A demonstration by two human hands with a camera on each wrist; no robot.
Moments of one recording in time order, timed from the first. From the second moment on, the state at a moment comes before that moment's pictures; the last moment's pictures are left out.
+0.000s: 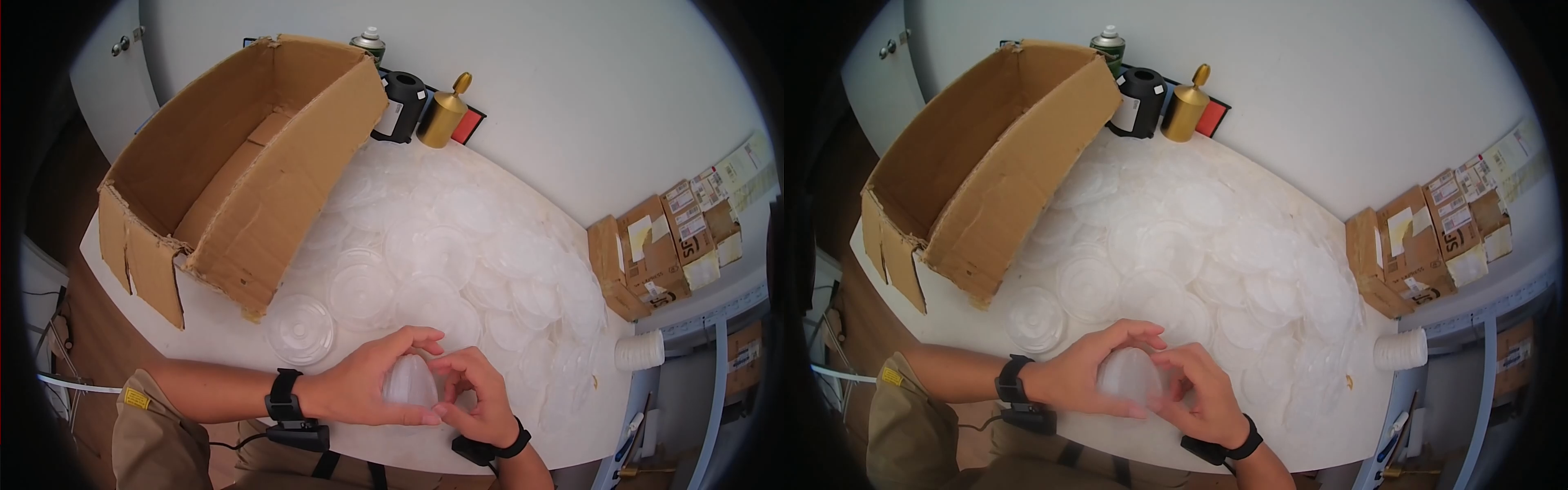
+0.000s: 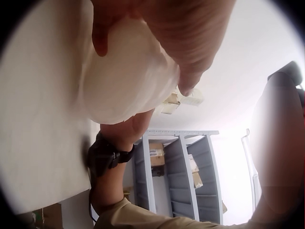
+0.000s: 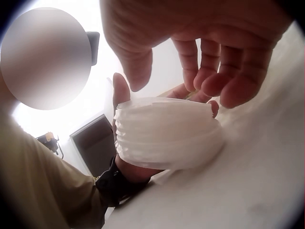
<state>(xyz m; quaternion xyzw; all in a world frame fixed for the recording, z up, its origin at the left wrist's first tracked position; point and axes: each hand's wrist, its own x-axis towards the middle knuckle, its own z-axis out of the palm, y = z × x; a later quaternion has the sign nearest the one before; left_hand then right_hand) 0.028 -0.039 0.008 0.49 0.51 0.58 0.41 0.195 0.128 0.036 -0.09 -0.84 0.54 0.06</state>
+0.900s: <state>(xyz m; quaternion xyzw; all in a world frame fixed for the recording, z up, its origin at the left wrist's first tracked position) 0.026 -0.044 0.006 0.42 0.44 0.63 0.48 0.200 0.121 0.035 0.02 -0.90 0.34 0.27</state>
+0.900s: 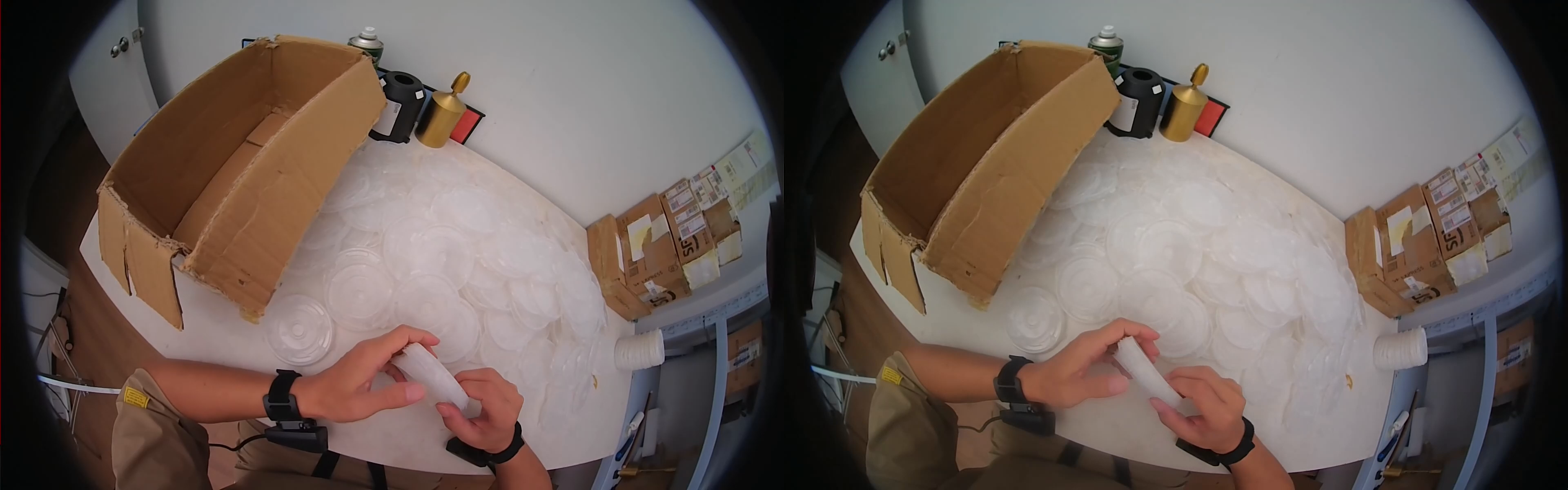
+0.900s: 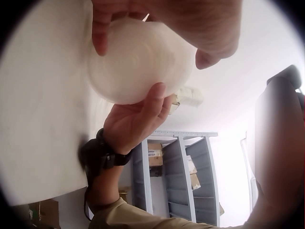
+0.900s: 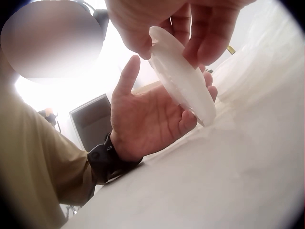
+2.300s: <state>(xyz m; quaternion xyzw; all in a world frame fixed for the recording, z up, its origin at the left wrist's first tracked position) 0.031 -0.041 0.009 0.36 0.46 0.64 0.50 0.202 0.123 0.039 0.04 -0.90 0.39 0.19</state>
